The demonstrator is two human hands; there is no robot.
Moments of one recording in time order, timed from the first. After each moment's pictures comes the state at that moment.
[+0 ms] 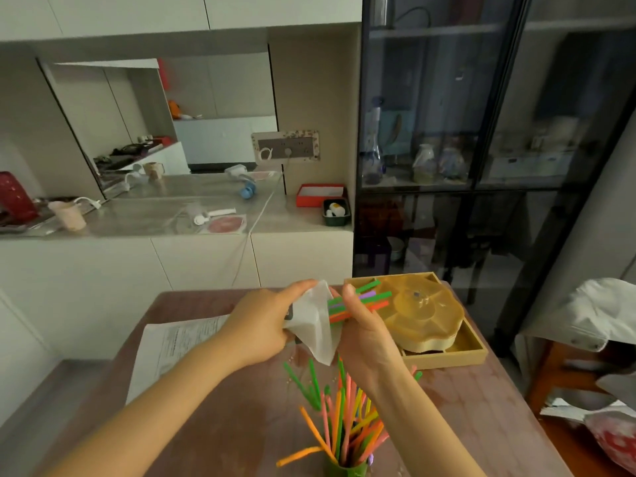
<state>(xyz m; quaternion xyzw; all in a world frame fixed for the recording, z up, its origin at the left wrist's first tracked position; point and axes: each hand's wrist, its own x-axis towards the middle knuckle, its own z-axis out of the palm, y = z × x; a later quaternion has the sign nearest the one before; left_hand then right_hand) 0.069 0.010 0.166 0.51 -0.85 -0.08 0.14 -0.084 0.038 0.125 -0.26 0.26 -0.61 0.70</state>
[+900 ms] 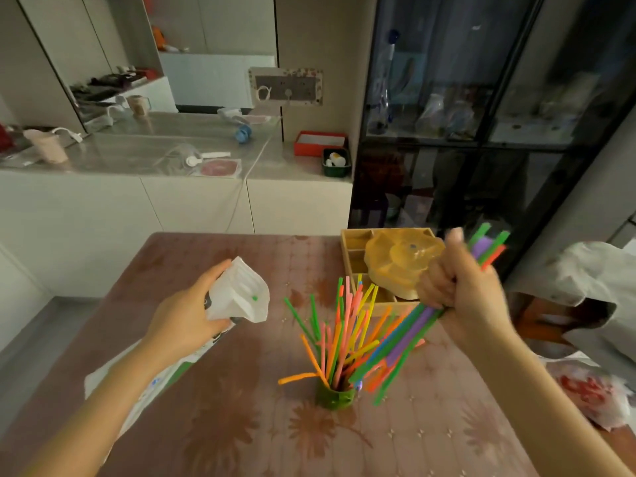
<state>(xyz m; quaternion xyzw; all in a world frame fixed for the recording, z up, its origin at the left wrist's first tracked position) 0.168 0.044 0.077 0.64 -0.71 -0.17 0.22 -0.161 0.089 0.136 -0.37 0.39 -0.68 0.50</state>
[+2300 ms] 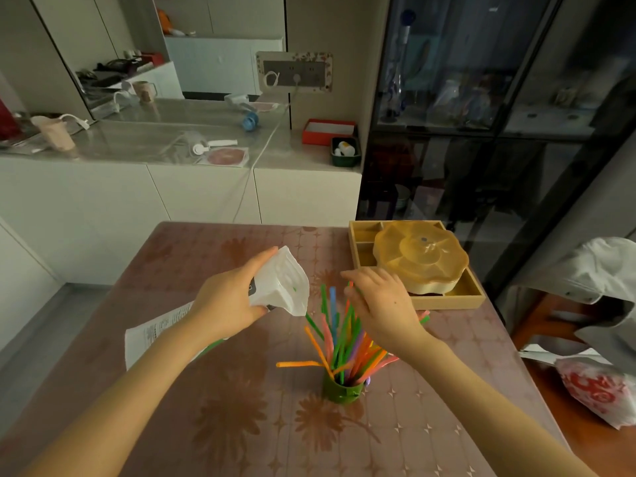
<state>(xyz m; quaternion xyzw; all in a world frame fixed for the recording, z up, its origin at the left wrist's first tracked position) 0.134 0.027 0.081 0.57 -0.79 -0.12 0.19 -0.112 0.051 0.062 -0.79 0.56 -0.25 0.04</state>
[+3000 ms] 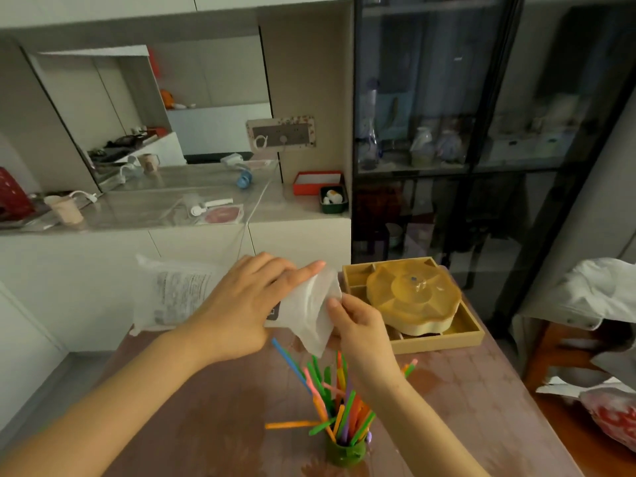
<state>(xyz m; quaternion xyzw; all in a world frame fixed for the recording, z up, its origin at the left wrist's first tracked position) 0.091 0.013 0.168 0.32 -0.92 0.15 0.17 -0.075 0.074 0.129 -0.44 0.47 -0.59 0.50</state>
